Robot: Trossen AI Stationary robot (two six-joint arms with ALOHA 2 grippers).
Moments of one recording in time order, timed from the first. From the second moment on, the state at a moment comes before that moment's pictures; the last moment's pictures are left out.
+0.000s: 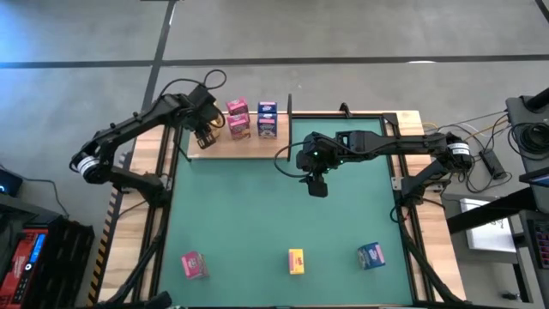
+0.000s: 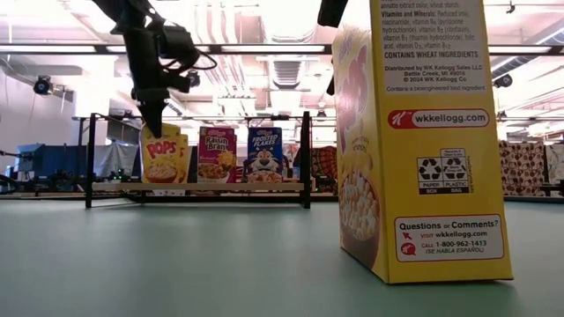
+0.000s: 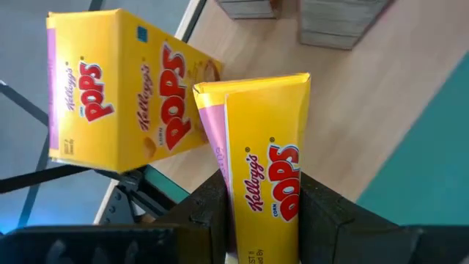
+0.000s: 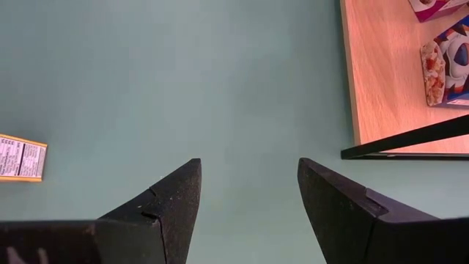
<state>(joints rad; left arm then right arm) 0.80 1.34 1.13 -1.00 -0.22 0.34 -0.11 1.53 1.33 -0.74 -0.10 -0.12</state>
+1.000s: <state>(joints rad) 0.80 1.29 1.13 -0.97 -0.23 0.46 -0.11 1.53 1.33 -0.74 -0.10 -0.12</state>
